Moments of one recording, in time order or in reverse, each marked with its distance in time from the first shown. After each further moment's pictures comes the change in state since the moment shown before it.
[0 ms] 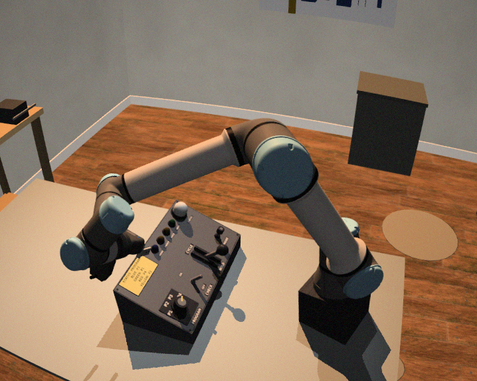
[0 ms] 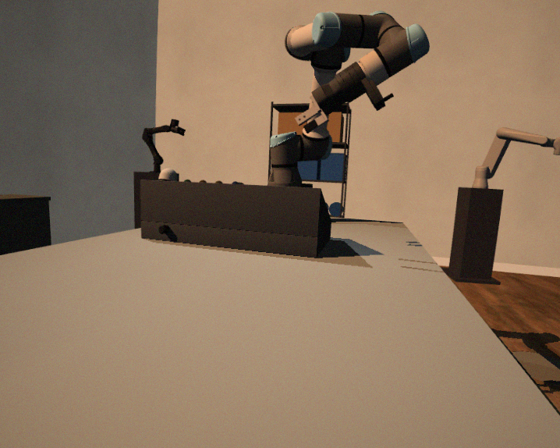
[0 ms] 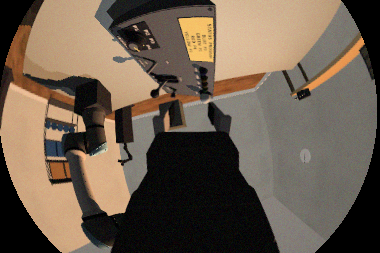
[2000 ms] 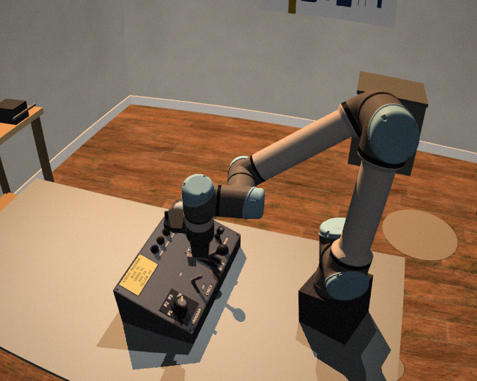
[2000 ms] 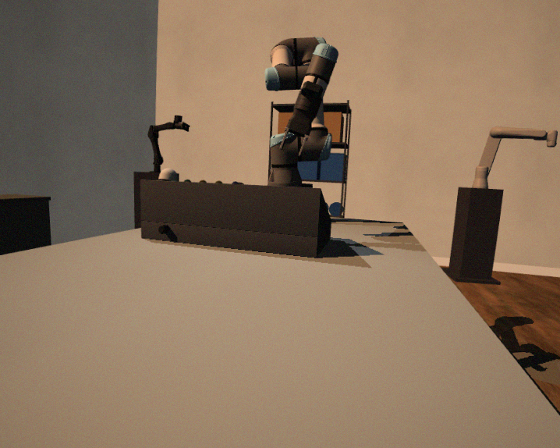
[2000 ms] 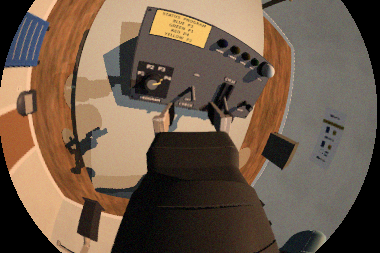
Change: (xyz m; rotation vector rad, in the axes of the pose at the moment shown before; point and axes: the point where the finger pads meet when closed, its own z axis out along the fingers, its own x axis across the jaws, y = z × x) arm -0.131 0.031 0.093 0.648 -0.427 1.067
